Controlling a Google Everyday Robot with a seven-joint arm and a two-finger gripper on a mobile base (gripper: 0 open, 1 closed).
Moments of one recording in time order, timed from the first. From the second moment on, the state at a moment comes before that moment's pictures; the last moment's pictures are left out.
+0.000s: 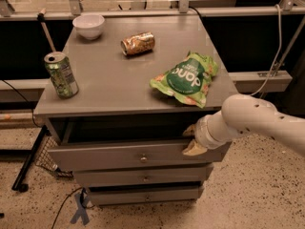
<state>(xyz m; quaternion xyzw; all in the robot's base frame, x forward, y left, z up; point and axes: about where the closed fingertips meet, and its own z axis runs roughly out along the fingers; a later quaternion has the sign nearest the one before) 0.540 -0.124 0.645 -0.69 0.67 0.05 0.27</state>
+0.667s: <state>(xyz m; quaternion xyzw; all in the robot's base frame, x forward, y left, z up) 0.512 -0.130 0.648 -0.68 0.68 0.07 0.27</state>
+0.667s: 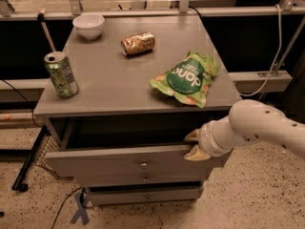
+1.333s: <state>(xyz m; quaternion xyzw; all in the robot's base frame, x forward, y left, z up) 0.512 -0.130 0.649 -0.68 0.68 0.07 0.27</state>
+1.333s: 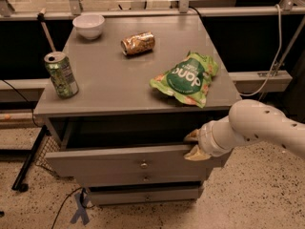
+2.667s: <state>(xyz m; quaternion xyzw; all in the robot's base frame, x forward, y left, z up) 0.453 -0.123 0.646 -0.67 0.69 0.06 0.28</state>
